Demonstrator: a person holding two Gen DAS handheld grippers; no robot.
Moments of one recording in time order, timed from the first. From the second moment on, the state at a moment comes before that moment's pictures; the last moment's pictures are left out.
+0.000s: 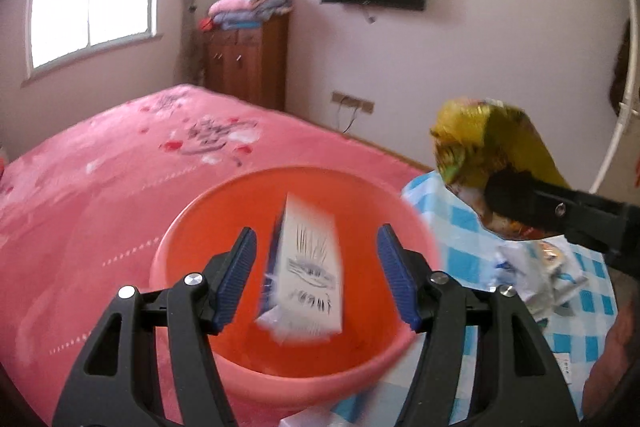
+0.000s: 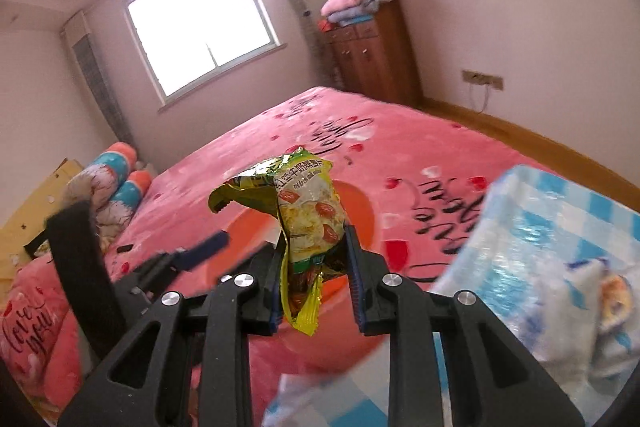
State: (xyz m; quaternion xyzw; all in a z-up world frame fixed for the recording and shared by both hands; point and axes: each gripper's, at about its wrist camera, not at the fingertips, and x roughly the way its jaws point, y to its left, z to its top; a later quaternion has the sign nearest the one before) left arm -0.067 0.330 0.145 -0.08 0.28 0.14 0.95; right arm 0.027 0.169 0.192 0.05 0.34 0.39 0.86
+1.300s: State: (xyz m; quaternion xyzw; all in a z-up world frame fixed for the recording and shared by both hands) left arm -0.128 0.242 0.131 -0.07 0.23 0.05 0.97; right arm -0.062 0.004 0.117 0.15 0.24 0.19 0.94
